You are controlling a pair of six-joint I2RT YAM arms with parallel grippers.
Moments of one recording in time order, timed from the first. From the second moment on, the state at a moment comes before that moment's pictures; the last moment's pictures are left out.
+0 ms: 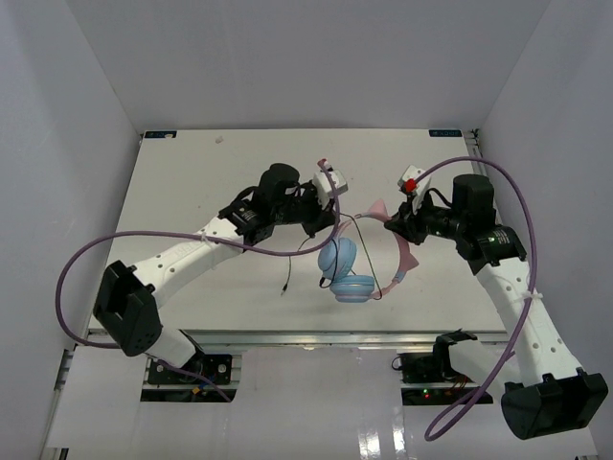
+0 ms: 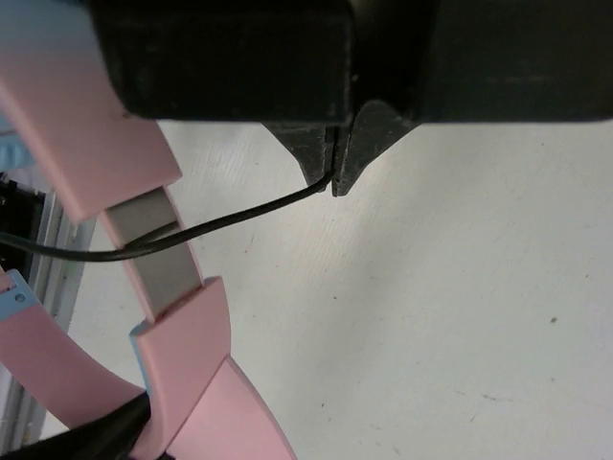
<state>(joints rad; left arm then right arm) -0.75 1.49 1.24 -0.18 0.40 0.17 0.22 0.97 1.01 -0.59 -0.69 -0.45</state>
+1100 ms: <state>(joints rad) -0.86 1.71 0.65 1.31 0.44 -0.37 0.05 1.12 1.45 -0.53 -0.91 0.07</state>
